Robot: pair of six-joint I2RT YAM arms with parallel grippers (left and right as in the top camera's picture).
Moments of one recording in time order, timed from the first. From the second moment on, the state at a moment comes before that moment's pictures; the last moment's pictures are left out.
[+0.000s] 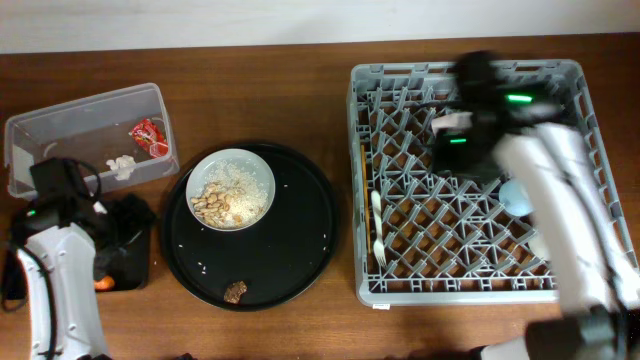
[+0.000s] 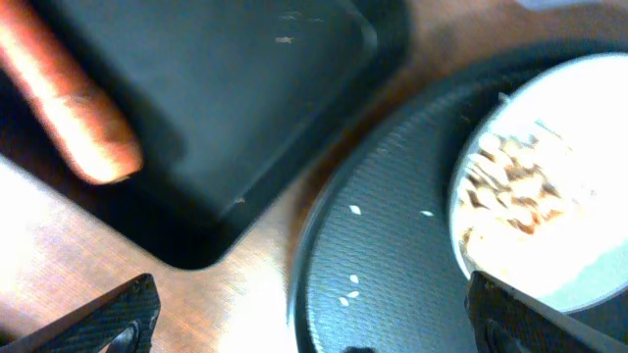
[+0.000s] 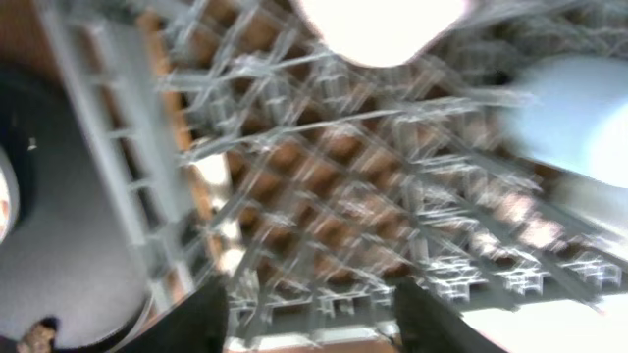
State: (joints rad) left arm 0.43 1.39 1.10 -1.06 0.05 -0.39; right arm 0.12 1.62 1.71 -1.45 -0.02 0.36
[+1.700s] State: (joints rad) left arm -0.34 1.99 1.34 -0.83 -0.03 -0.33; right arm -0.12 1.57 1.52 -1.49 -0.05 0.18
